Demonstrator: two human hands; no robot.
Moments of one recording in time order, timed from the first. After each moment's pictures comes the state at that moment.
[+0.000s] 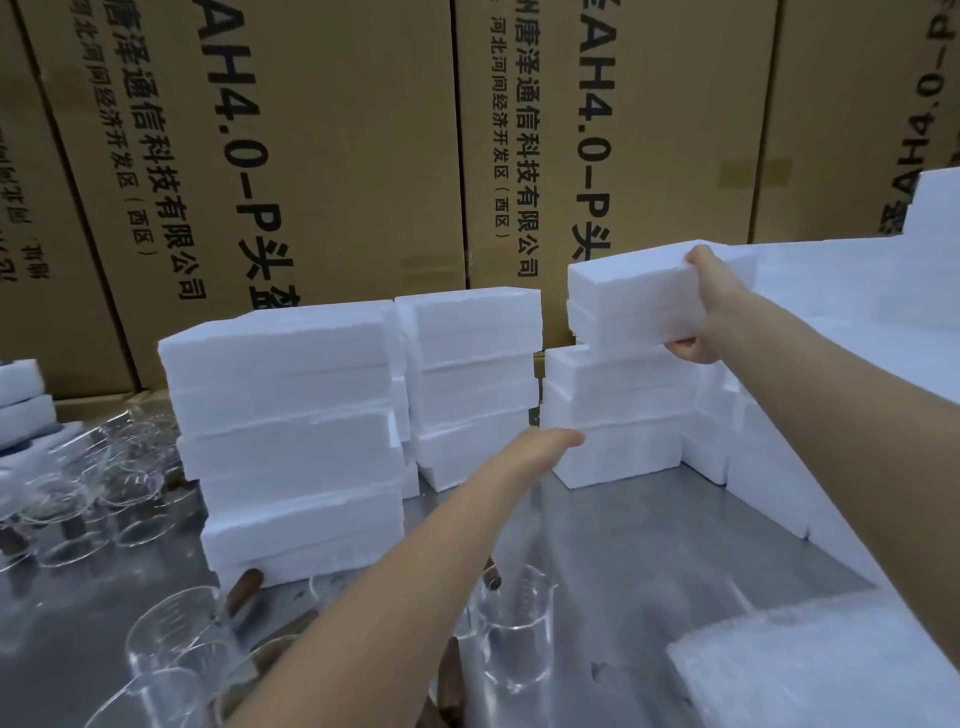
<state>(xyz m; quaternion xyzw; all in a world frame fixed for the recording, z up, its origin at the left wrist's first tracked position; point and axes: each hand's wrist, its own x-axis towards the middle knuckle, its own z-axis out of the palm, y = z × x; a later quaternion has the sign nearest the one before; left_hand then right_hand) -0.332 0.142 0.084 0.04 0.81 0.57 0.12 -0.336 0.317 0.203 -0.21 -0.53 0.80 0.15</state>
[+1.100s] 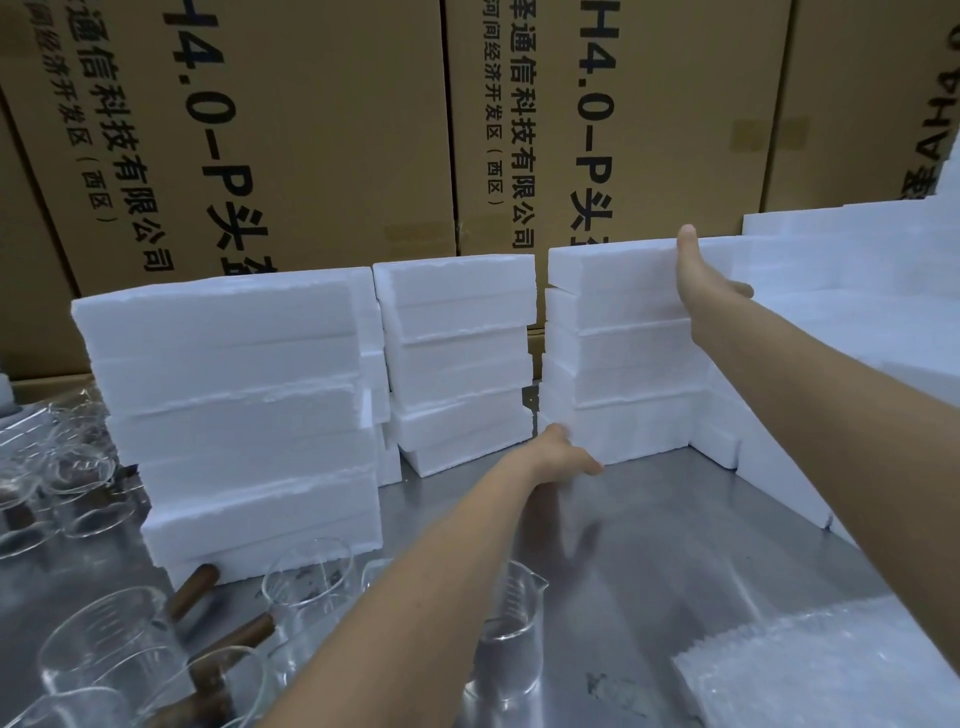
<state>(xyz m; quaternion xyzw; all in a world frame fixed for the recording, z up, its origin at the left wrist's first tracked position) -0.384 0.167 0.040 0.10 0.88 0.44 0.14 -0.405 0.328 0.168 -0.30 -0.65 0.66 0.24</state>
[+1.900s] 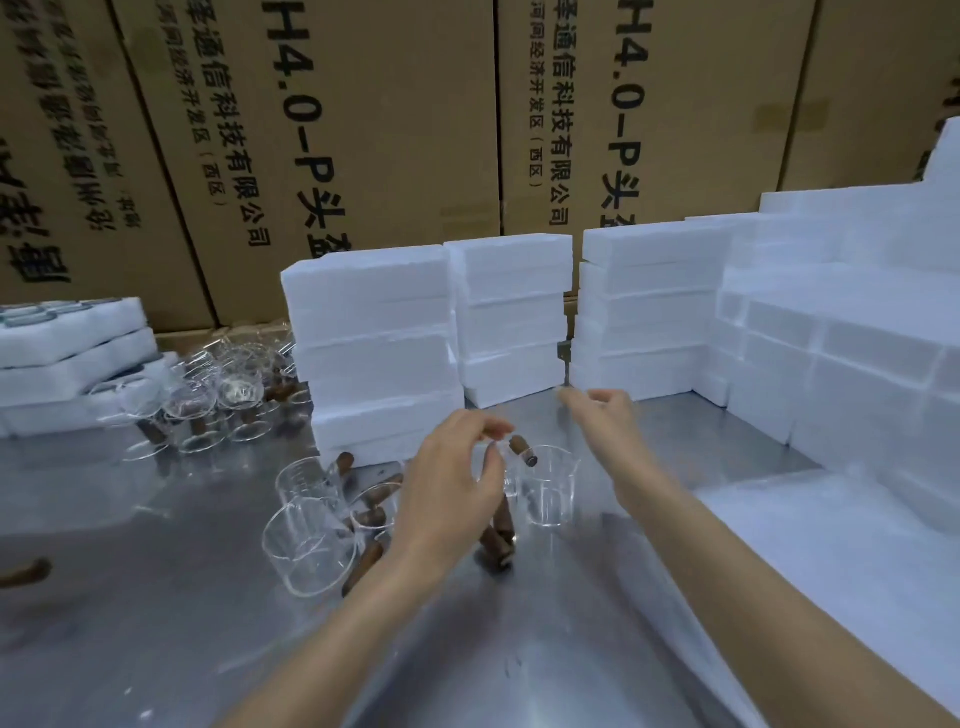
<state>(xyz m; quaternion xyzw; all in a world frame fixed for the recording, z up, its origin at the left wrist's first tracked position) -0.154 0.035 0.042 0.17 0.85 0.38 -0.31 -0.217 0.196 0.053 -0.08 -0.77 0.62 0.10</state>
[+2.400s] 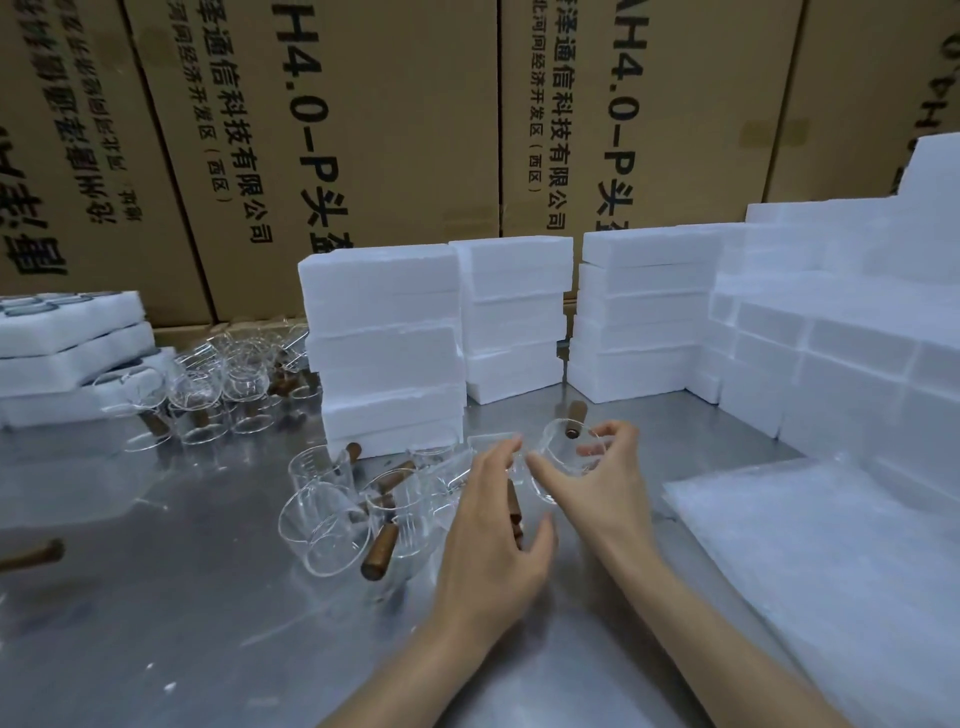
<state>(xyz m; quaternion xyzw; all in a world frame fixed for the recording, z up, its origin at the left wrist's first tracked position) -0.118 0.049 -0.013 0.19 0.83 0.43 -0.31 -0.156 0.168 0.006 -0.04 -0.81 0.52 0.25</state>
